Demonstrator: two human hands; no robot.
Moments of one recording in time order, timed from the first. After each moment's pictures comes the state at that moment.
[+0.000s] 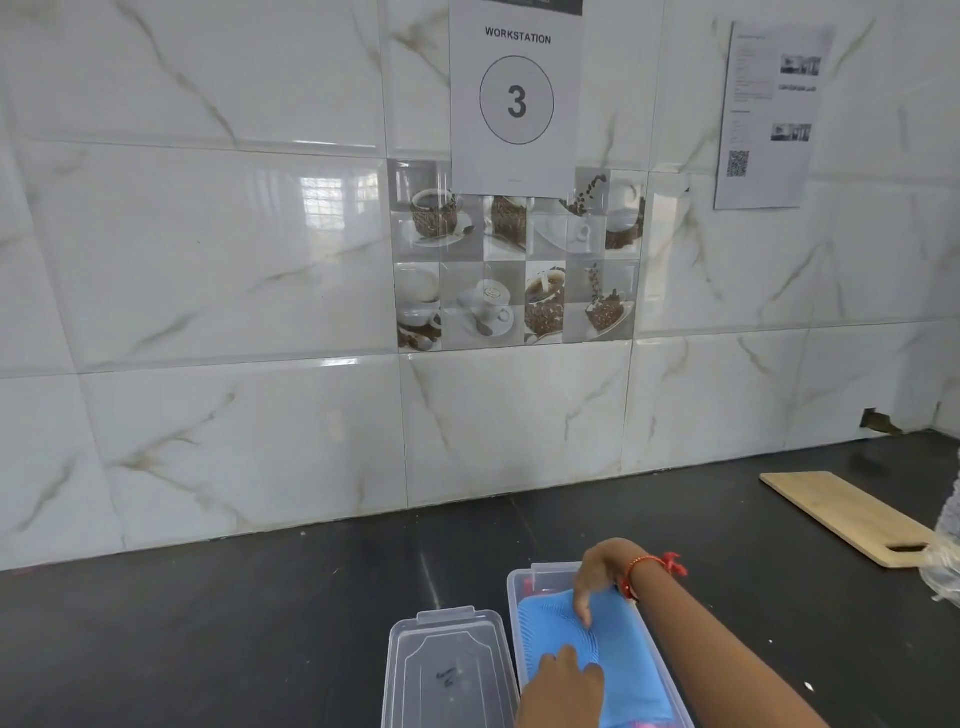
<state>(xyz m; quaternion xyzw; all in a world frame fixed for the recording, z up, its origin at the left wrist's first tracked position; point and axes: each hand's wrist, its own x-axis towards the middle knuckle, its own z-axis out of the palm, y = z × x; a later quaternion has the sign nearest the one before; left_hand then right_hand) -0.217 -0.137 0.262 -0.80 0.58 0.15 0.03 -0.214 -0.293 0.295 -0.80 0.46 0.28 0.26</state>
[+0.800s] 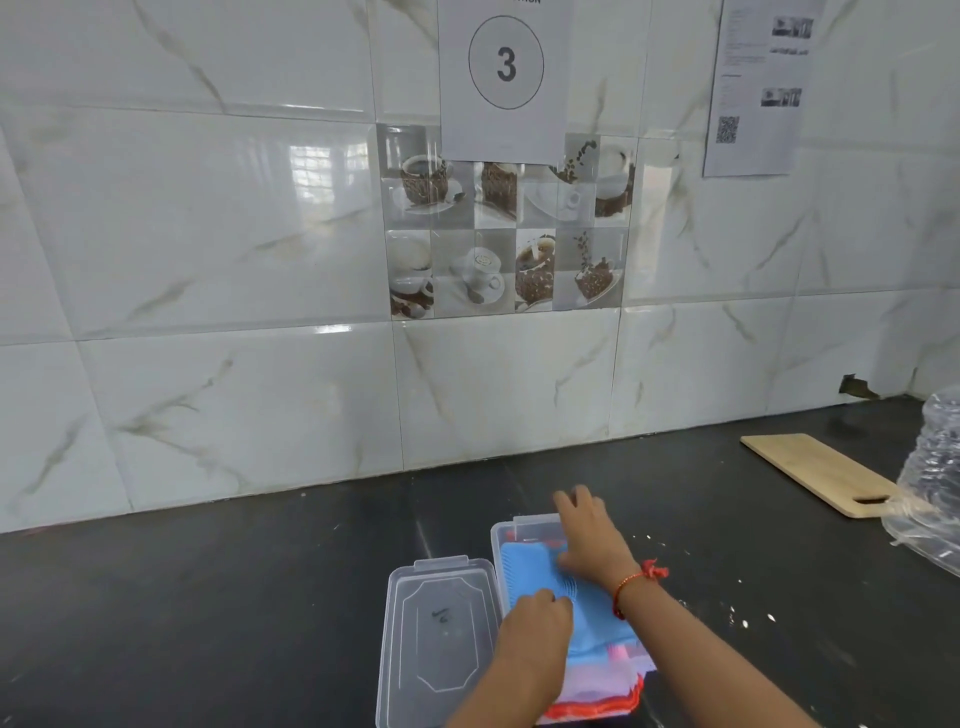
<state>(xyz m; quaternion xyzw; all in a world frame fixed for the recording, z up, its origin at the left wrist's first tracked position) -0.214 -0.122 0.246 -0.80 0.58 0.10 -0.07 -0.244 -0.260 0.253 -0.93 0.36 -0.10 0.04</state>
